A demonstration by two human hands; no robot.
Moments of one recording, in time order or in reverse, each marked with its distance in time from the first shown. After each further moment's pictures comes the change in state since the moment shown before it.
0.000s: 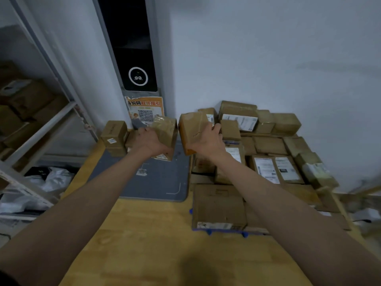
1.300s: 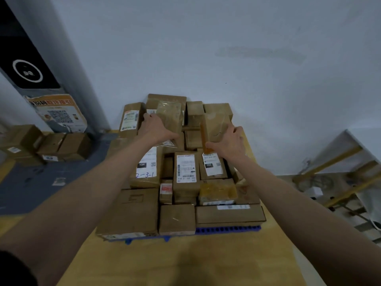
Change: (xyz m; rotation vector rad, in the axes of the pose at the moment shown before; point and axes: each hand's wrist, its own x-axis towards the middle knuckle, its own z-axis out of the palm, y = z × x) left_hand -0.010 0.335 0.118 -0.039 -0.008 0.166; right_hand 0.033 0.328 -0.189 -0.003 0.121 0.273
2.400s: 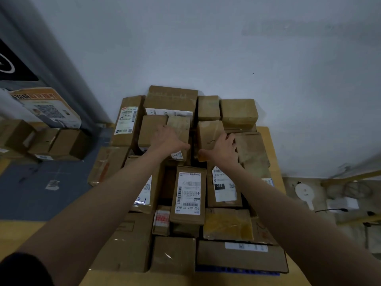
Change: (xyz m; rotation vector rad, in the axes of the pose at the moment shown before) left_hand 0.135 0.012 0.091 0.068 -0.159 -0.131; right_hand 0.151 0.001 0.111 -0.047 -0.186 -0.013
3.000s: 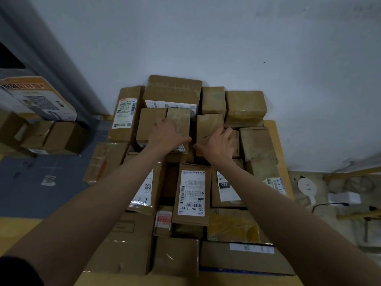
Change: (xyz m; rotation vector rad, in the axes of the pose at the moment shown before) left_hand 0.032 -0.020 0.021 0.010 0.095 0.035; right_hand 0.019 -0.019 0.039 -0.081 0.071 0.009
